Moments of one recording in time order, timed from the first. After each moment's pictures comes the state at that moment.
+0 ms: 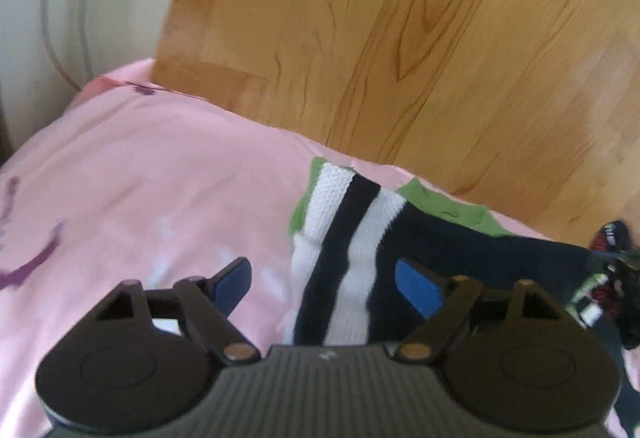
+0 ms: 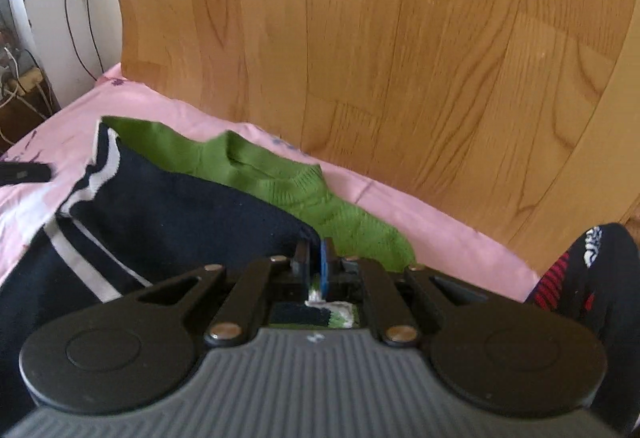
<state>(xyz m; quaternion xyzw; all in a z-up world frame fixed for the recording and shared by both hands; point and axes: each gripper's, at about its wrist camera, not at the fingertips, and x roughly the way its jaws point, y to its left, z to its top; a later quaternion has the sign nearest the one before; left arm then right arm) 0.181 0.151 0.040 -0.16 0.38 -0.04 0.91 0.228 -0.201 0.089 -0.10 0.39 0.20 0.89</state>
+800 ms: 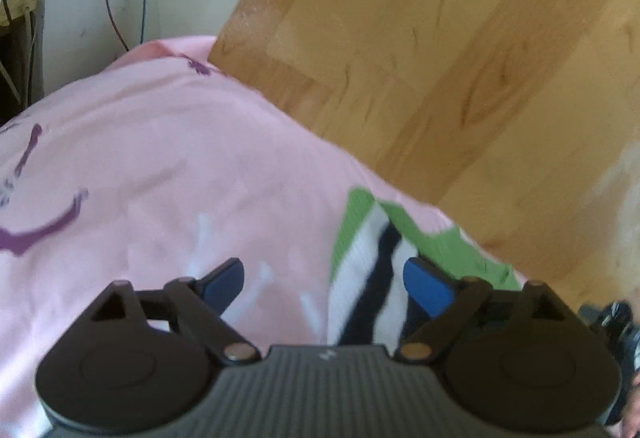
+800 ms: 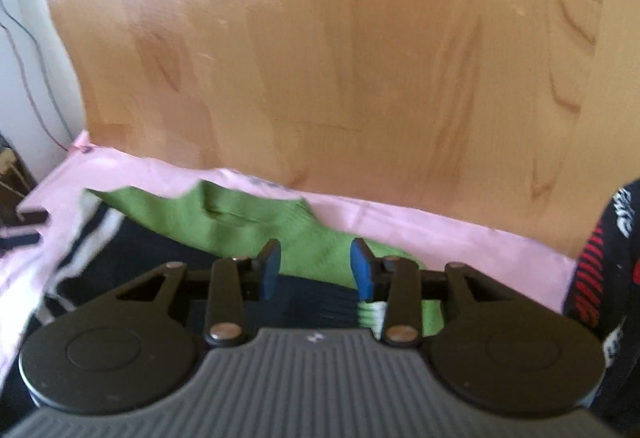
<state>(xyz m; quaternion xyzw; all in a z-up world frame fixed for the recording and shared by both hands) 0.185 0.176 0.029 -0.26 0.36 0.02 0.90 0.254 -0.189 0.080 0.01 0.36 0.16 0.92</state>
